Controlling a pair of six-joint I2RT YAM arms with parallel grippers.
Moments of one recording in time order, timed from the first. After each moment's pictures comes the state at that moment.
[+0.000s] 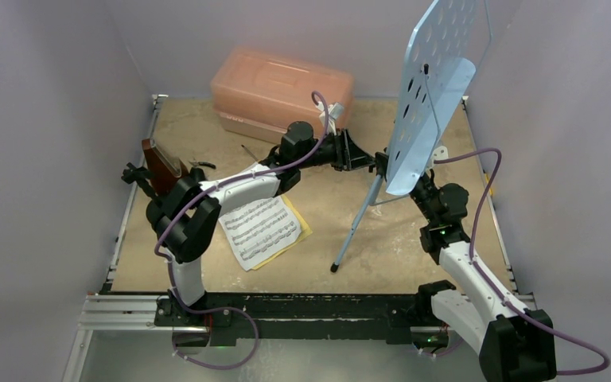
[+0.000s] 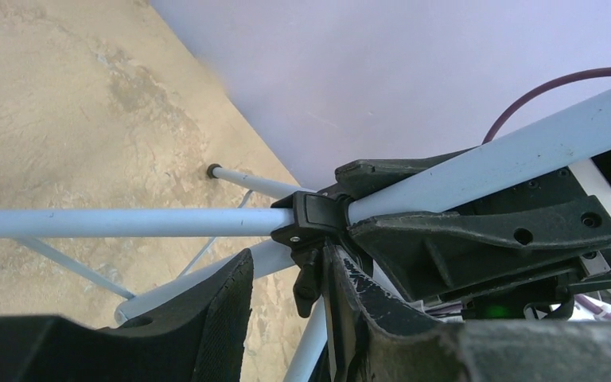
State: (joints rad) left arm -0.73 1.87 1.32 0.52 0.55 -0.86; right arm 0.21 0.90 0.45 0.72 -0.35 0.17
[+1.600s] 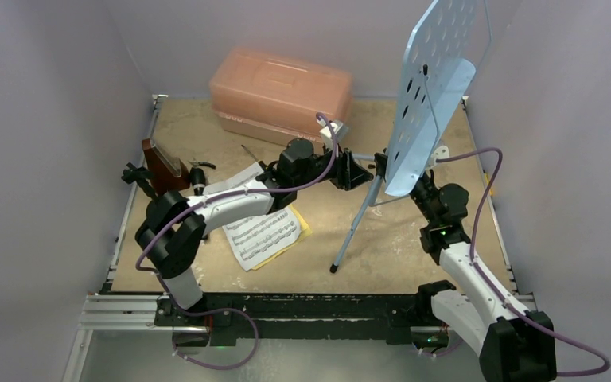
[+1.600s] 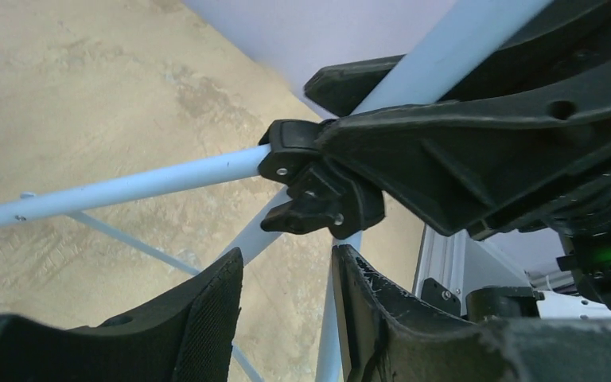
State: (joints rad) left arm -0.82 1.74 1.17 0.46 0.38 -0.52; right arm 0.21 0.89 0.45 0.71 -0.34 0.22
